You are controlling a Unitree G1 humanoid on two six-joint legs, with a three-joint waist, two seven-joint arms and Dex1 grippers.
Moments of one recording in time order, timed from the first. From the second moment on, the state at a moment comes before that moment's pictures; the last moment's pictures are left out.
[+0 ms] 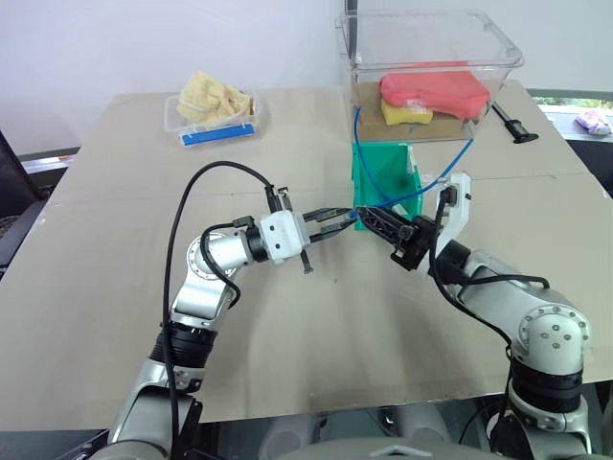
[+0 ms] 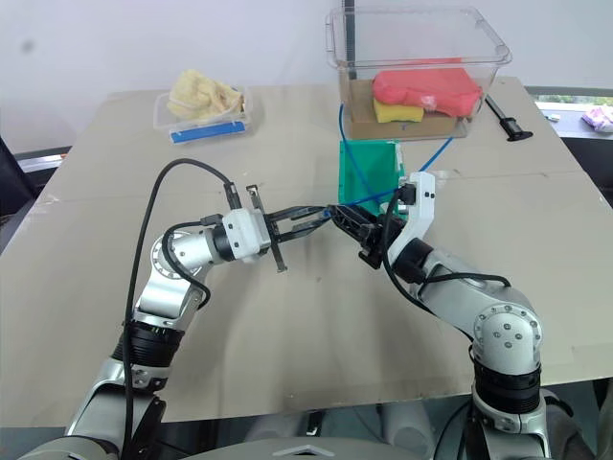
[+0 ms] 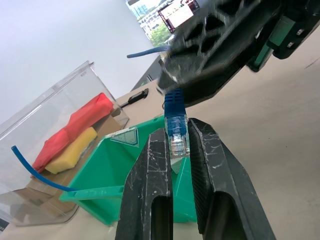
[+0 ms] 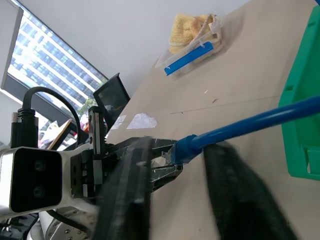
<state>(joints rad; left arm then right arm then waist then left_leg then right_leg) -0.43 0.46 -0.13 0.03 -0.18 -0.37 -0.97 -0.32 -0.22 -0.06 -0.57 1.35 0.94 -0.21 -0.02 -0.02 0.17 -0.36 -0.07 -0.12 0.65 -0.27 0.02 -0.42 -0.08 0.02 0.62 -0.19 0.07</state>
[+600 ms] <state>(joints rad) -0.38 0.49 -0.12 -0.07 -0.30 -0.10 -0.96 -0.31 -0.29 -0.03 -0.57 1.42 0.91 -0.20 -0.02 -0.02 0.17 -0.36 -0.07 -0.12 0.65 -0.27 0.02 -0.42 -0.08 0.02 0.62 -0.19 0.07</state>
